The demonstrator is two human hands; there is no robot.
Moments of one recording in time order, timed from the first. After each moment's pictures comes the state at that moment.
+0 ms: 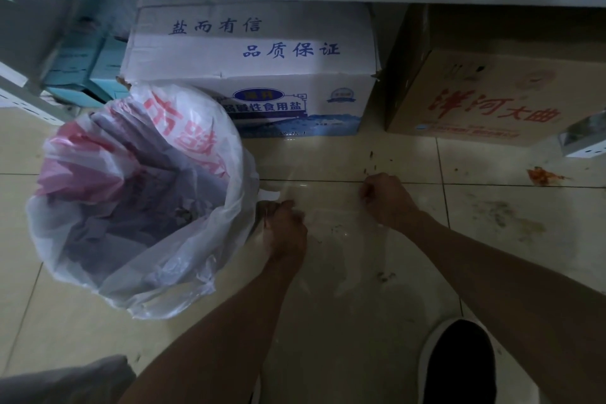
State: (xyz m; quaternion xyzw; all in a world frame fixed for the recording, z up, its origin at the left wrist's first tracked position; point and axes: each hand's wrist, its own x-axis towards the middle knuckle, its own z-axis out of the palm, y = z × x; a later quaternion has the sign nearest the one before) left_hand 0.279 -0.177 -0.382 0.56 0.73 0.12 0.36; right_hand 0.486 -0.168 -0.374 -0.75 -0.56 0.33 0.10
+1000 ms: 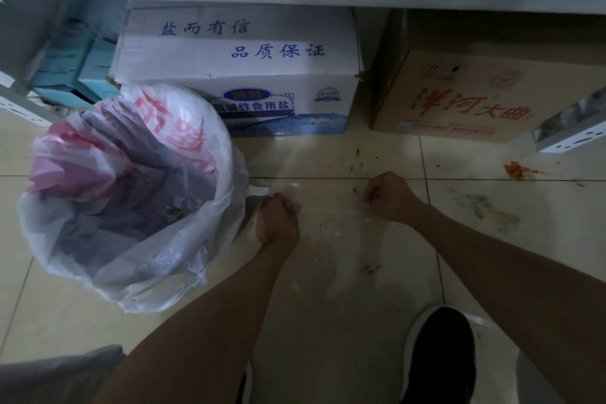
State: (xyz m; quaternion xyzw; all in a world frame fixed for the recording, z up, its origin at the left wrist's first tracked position) left_hand 0.287 -0.168 -0.372 0.55 0.74 0.12 0.37; right_hand 0.510 -0.181 -0.357 -0.75 -0.51 0.40 0.11
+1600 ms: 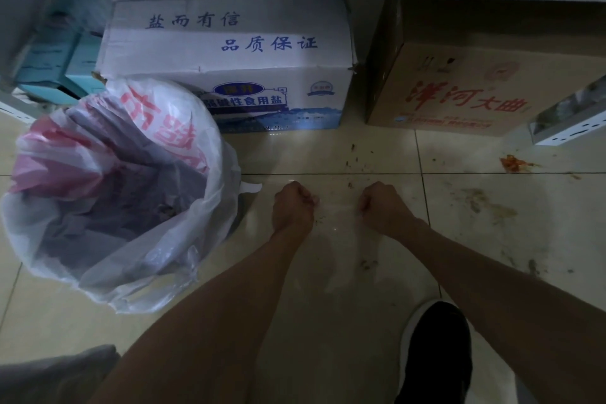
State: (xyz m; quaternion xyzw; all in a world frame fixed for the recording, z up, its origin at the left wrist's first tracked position) left_hand 0.321 -0.163 -0.375 0.55 0.70 0.15 0.43; right_hand 0.496 -0.203 -0.376 -0.79 -0.50 0.35 0.03
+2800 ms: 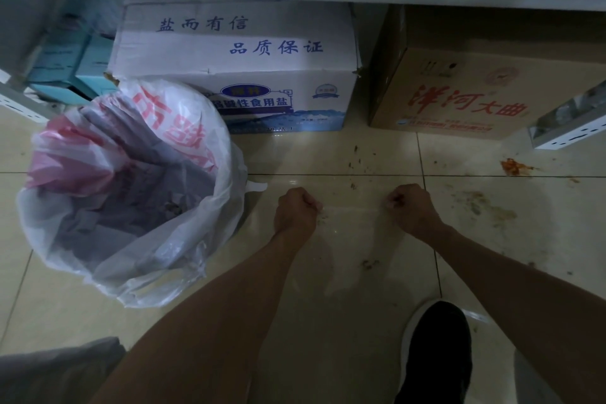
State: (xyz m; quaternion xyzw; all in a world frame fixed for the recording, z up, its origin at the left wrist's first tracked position) left_hand 0.314 -0.166 -0.375 0.54 0.69 0.11 0.47; right_hand 0.530 -0.222 -0.361 -0.83 -0.47 0.29 0.10
